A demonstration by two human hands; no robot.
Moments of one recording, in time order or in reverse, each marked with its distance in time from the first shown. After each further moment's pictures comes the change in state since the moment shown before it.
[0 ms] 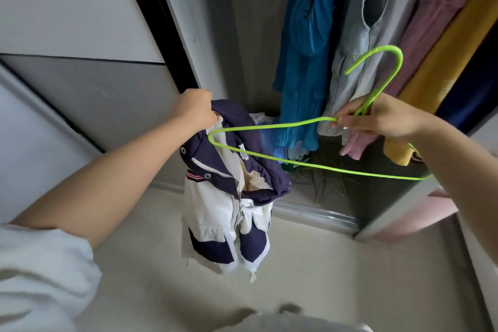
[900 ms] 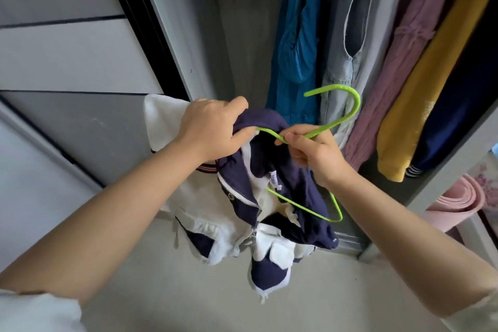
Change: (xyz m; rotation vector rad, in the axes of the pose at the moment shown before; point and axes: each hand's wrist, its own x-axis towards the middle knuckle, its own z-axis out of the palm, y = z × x) left_hand -0.029 0.023 -0.031 0.006 0.602 0.772; right_hand 0.020 -0.045 0.090 0.713 0.304 -0.095
